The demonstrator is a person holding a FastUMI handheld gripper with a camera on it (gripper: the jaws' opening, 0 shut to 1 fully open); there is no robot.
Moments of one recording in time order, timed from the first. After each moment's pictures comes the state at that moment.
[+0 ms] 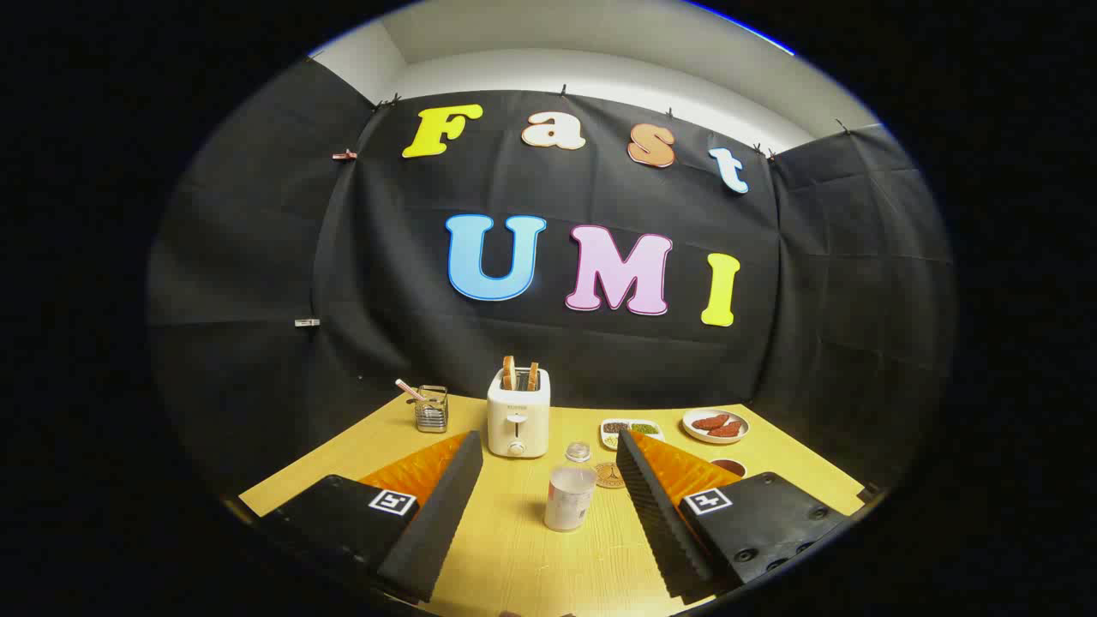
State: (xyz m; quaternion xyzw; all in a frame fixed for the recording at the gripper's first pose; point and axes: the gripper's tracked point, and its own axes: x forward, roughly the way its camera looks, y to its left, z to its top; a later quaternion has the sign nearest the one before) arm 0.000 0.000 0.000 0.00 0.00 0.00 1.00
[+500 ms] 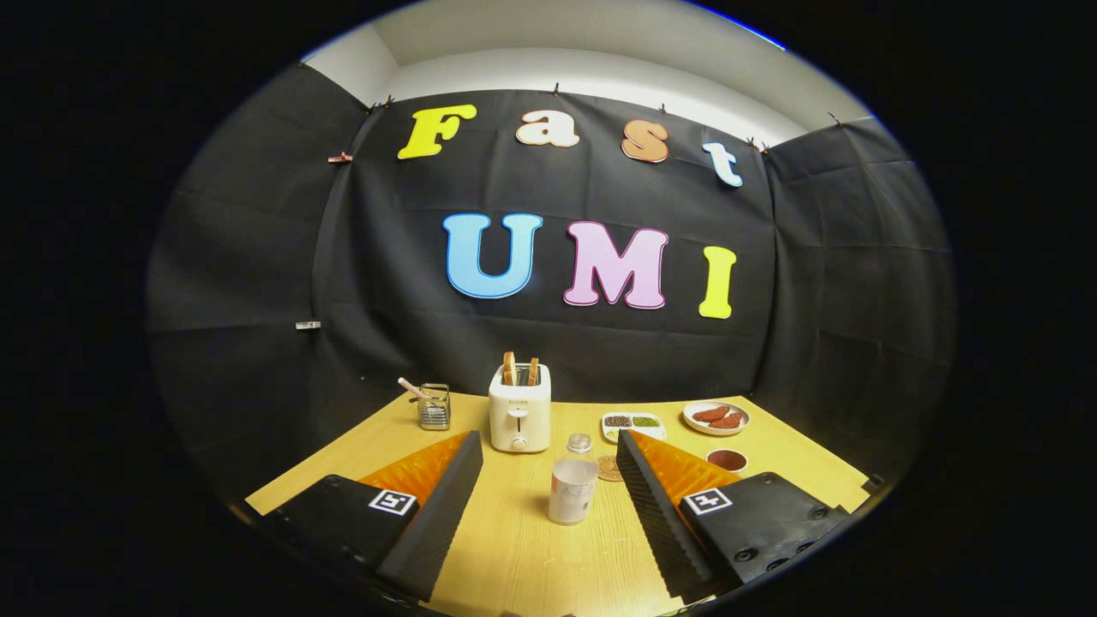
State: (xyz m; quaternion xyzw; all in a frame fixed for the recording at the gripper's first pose) arm -0.012 -0.002 -0.004 0.02 0.00 0.00 1.00
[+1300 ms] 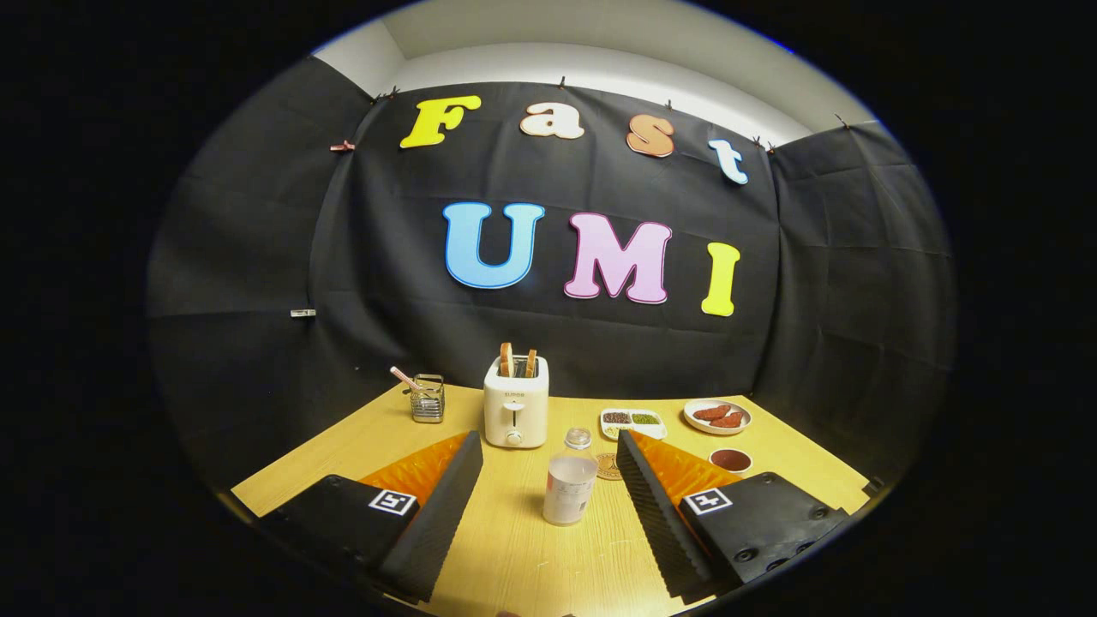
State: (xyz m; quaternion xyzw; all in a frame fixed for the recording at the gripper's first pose) arm 0.016 -0.007 -0.028 0.00 0.02 -0.01 1.00
